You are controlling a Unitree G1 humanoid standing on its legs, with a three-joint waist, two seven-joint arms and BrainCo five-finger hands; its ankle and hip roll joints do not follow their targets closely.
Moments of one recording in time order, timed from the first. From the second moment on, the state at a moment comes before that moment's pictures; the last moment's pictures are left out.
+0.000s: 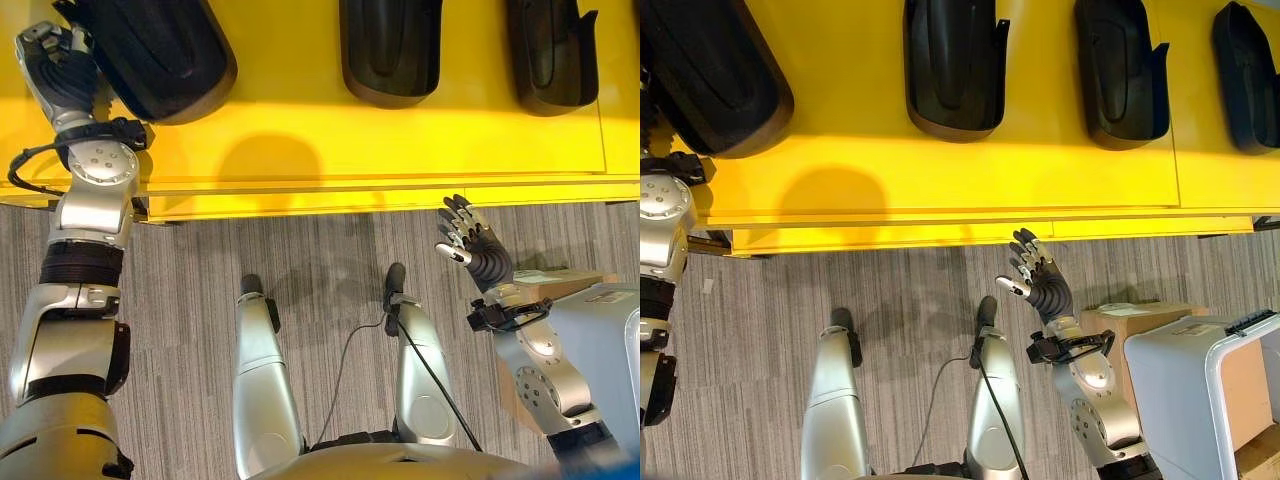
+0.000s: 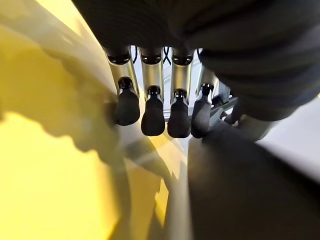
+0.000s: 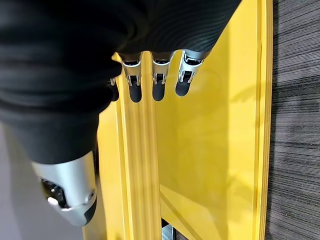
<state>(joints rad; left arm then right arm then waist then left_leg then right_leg) -0.81 0.83 -0.06 0.50 -0.21 -0.01 0.63 0.07 -0.41 0.17 -0.21 0.58 -0.09 0.00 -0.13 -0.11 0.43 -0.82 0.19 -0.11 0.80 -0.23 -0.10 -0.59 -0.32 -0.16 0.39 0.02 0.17</state>
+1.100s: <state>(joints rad) -1.14 0.98 -0.41 0.70 0.02 0.05 0.56 0.07 -0.41 0.20 -0.21 0.64 -0.10 0.04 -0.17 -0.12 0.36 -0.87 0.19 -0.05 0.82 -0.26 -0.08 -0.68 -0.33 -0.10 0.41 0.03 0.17</state>
